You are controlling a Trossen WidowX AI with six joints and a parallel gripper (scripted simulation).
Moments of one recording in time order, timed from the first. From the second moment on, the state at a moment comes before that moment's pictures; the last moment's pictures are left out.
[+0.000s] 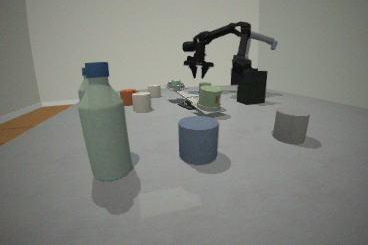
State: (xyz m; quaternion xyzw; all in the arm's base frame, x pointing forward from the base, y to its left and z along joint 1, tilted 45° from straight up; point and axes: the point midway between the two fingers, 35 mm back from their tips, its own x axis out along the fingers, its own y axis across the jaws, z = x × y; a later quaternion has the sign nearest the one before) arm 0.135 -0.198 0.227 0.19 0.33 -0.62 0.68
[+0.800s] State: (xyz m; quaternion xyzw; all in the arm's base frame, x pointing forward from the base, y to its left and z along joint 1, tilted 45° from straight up) arm 0.322 -0.082 0.142 0.09 0.45 -0.57 0.68
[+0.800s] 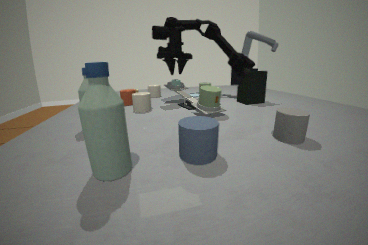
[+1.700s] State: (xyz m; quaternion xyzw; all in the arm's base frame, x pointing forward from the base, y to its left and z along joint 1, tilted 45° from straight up) arm 0.323 -0.112 0.114 0.09 0.44 -0.57 0.69
